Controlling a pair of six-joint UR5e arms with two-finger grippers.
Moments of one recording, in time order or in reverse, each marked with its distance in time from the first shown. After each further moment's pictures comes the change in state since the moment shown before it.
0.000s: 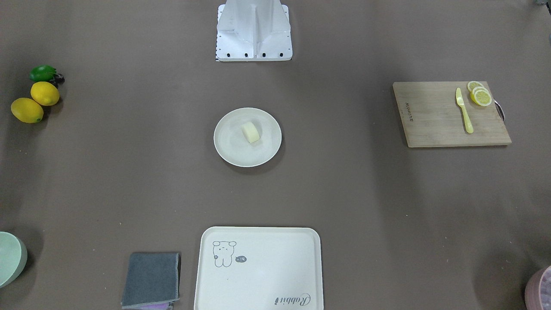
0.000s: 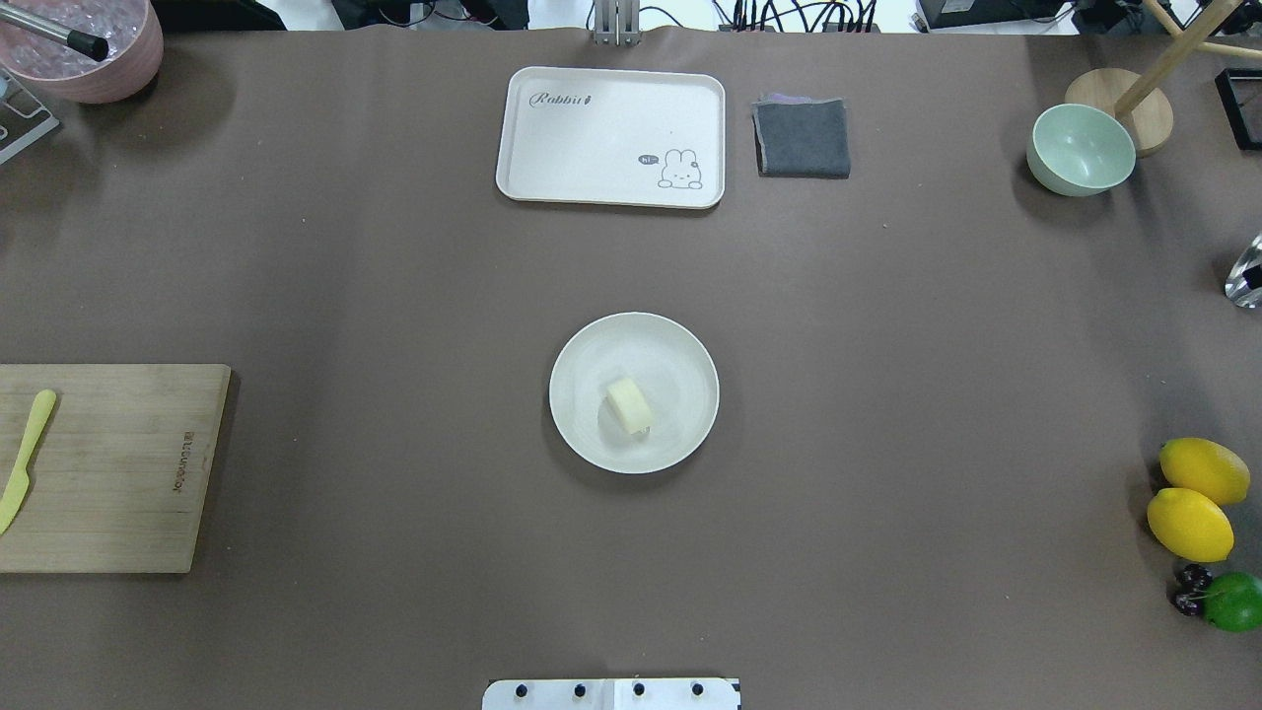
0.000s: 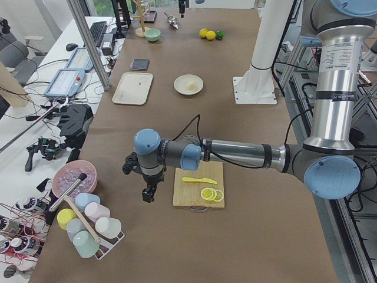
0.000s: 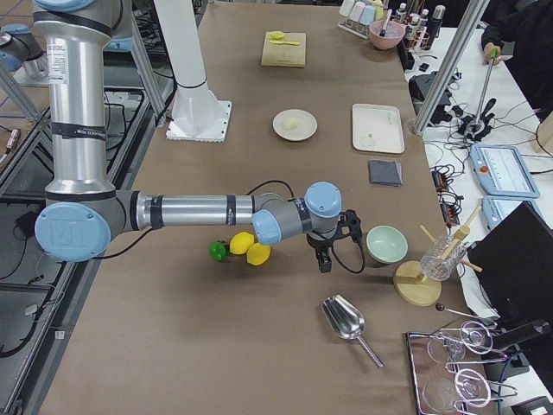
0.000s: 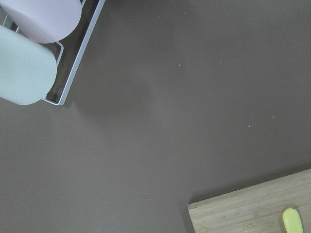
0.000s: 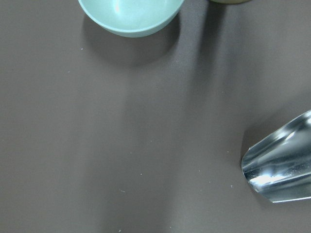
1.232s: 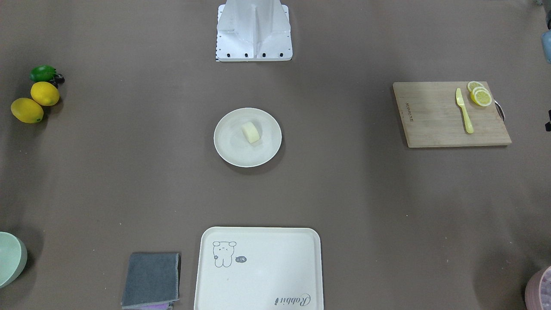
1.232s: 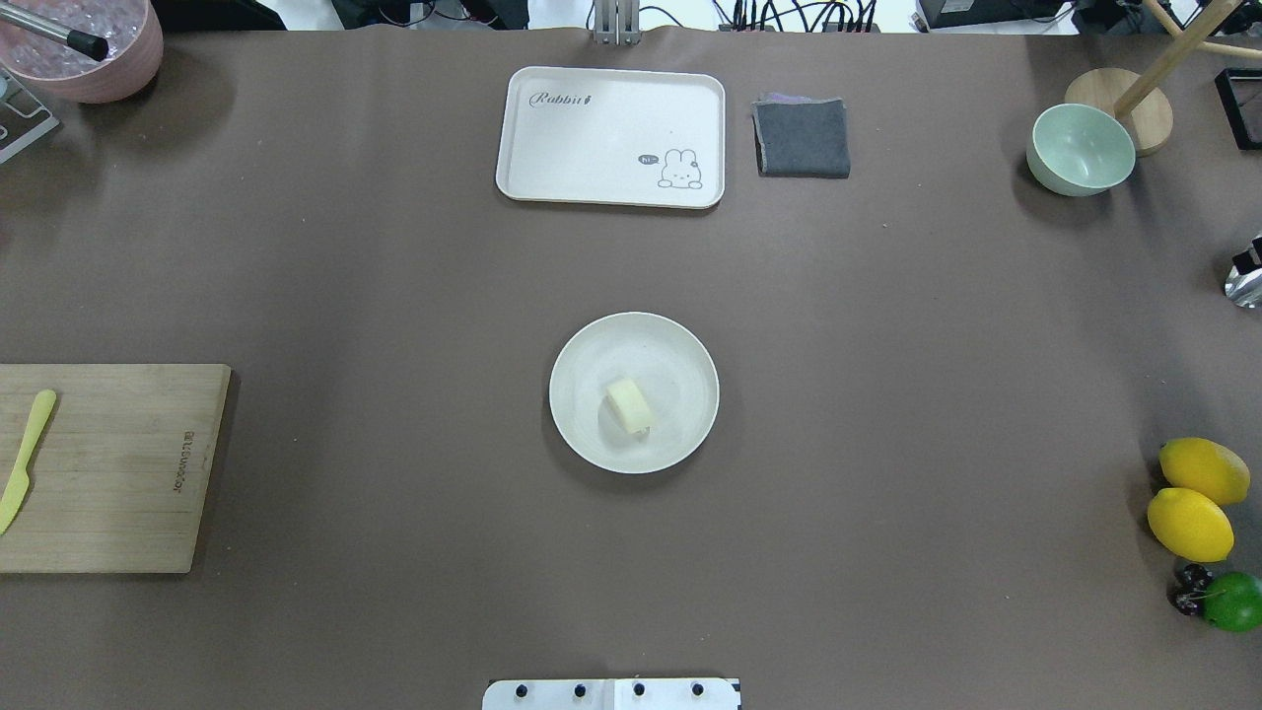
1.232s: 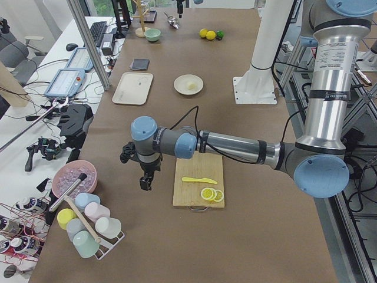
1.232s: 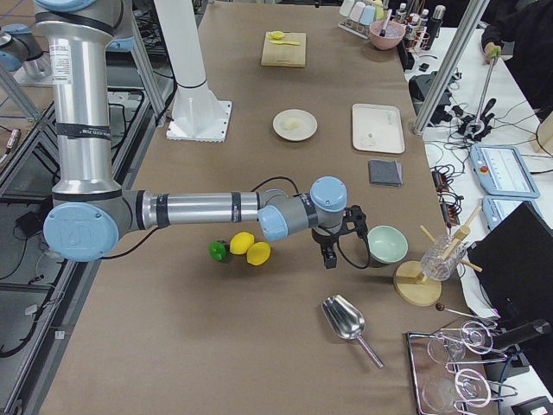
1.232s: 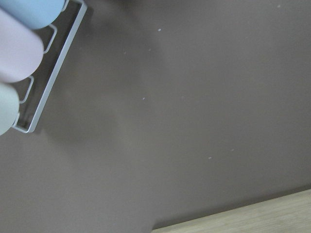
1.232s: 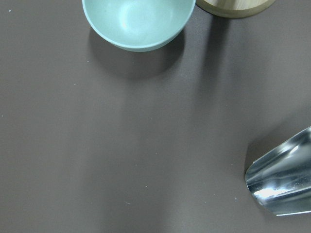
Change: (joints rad) left arm 0.030 -0.012 -0.020 0.013 0.012 -0.062; right arm -0.003 0.028 -0.009 -0.007 -0.012 0.026
